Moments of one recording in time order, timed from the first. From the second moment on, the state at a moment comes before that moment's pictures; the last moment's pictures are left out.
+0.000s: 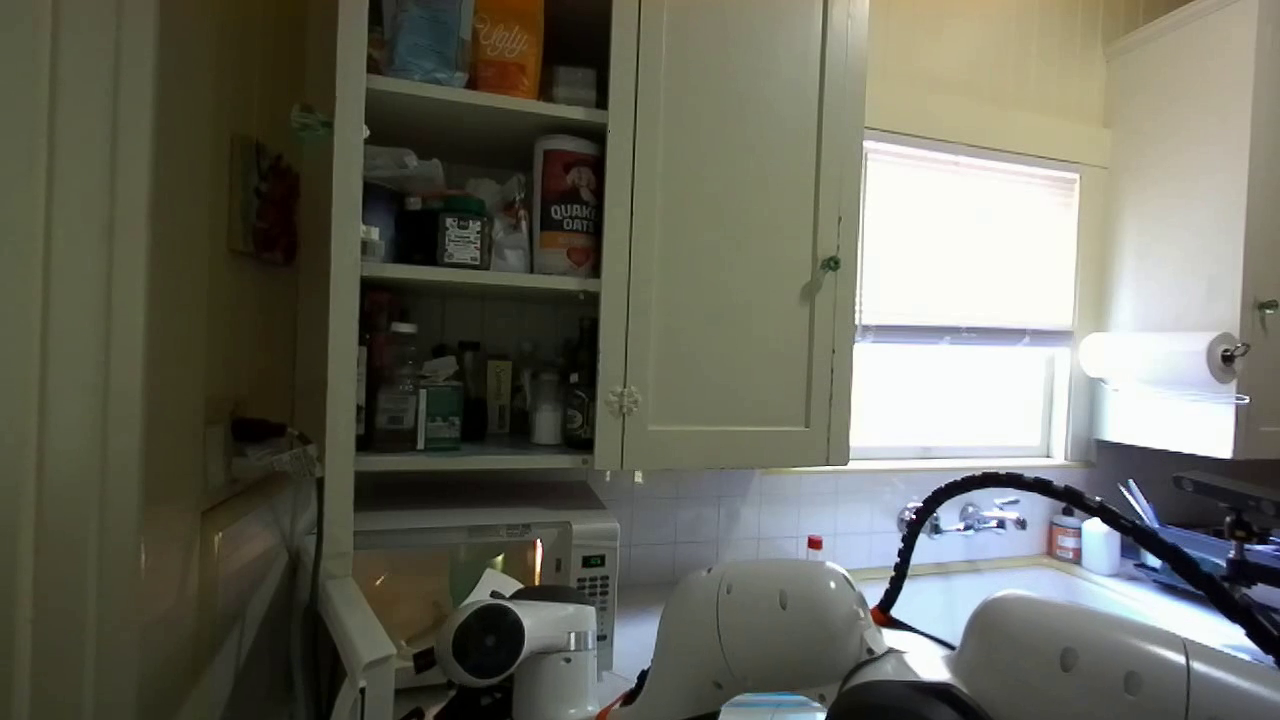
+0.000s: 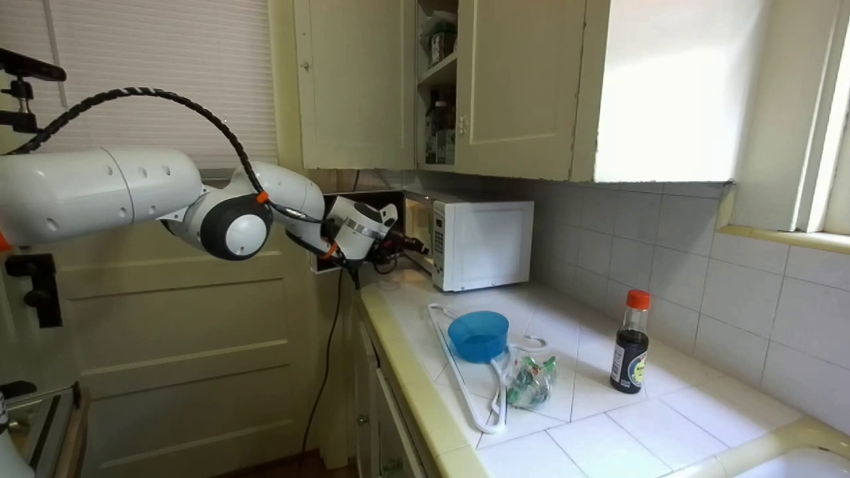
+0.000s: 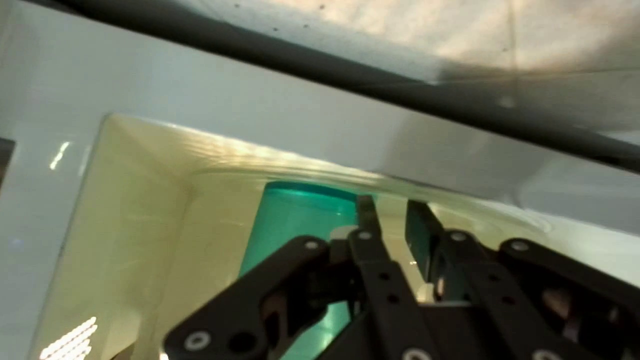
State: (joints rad) arm 0.32 1.41 0.15 -0.52 -1.40 2.64 1.25
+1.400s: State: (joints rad) arm 0.50 1.48 -0.22 -0.45 -1.77 2.52 2.14
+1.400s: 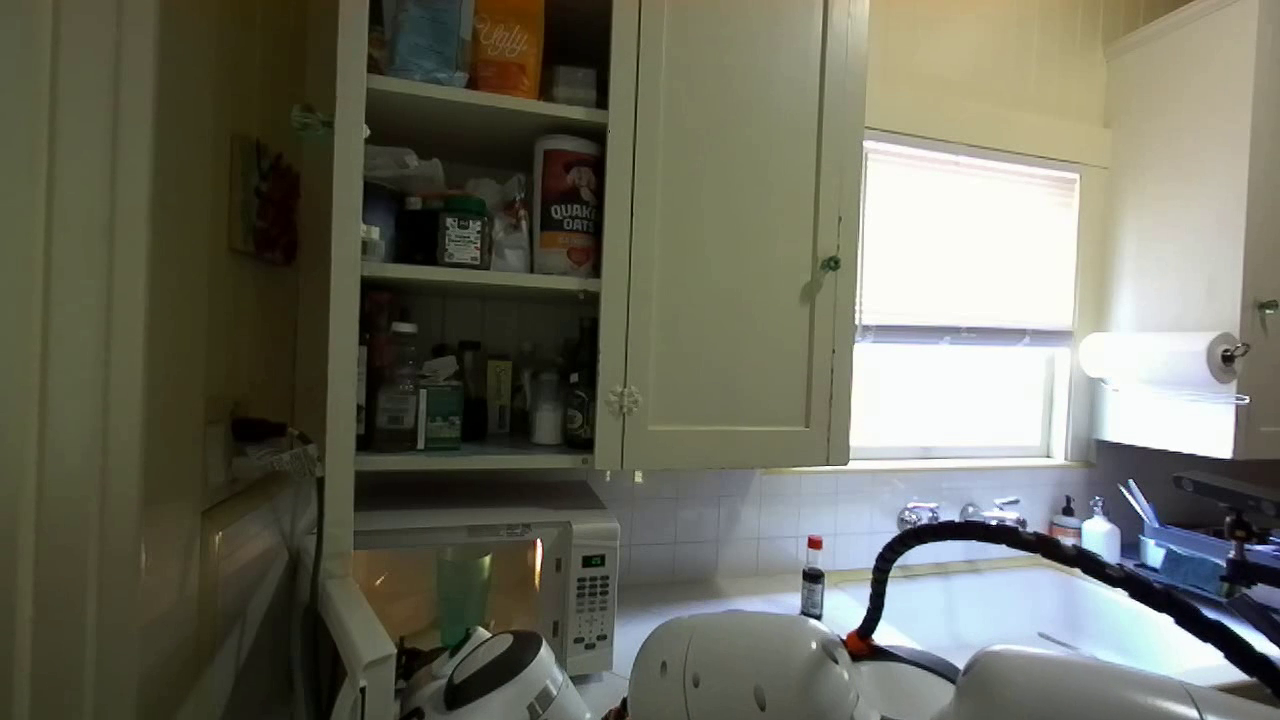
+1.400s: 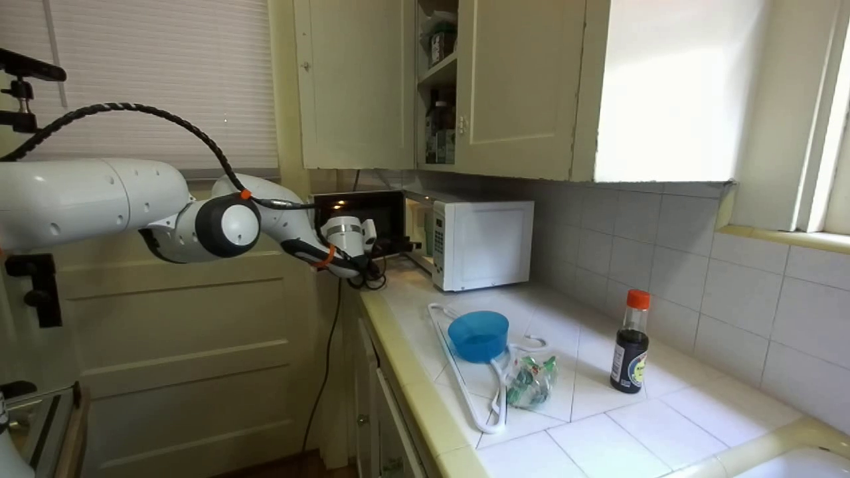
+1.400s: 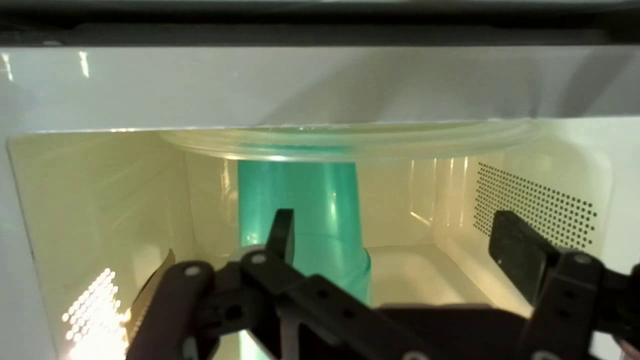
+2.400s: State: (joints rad) arm 0.43 1.45 -0.22 -0.47 -1.76 2.48 2.17
